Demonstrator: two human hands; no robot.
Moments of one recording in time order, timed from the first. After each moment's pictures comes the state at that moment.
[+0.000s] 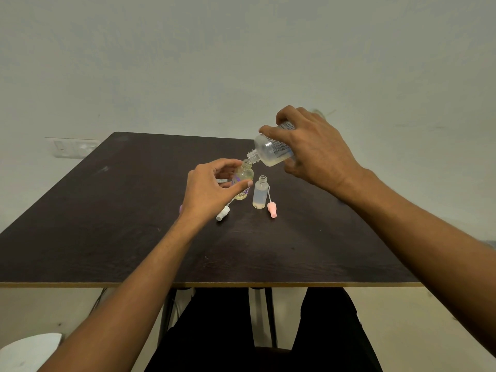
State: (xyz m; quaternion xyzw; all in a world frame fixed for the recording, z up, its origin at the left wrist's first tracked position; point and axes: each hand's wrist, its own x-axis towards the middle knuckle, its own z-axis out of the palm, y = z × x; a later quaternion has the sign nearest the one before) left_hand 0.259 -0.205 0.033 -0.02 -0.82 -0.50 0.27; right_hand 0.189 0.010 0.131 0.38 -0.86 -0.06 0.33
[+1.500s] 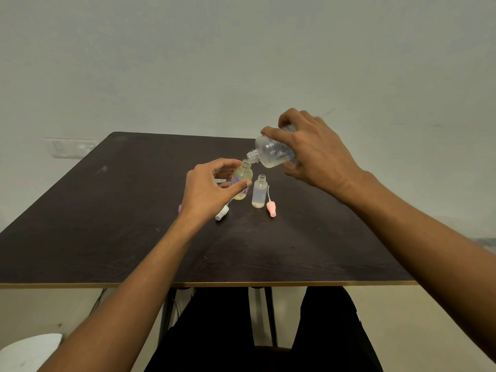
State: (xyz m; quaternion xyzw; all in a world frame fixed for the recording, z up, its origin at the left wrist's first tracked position) left_hand 0.260 -0.204 0.033 -0.01 -0.82 -0.51 0.27; right_hand 0.187 0.016 0.123 0.38 -0.87 -0.02 0.32
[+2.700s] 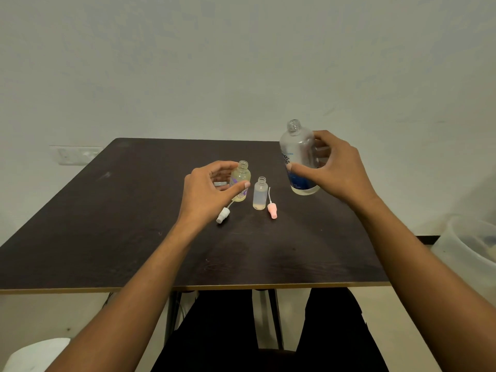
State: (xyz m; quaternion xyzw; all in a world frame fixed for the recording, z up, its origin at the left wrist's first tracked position) left_hand 0.261 -0.205 0.033 0.00 -0.81 -0.52 0.27; right_hand 0.194 0.054 0.092 0.21 -0.88 0.39 0.19
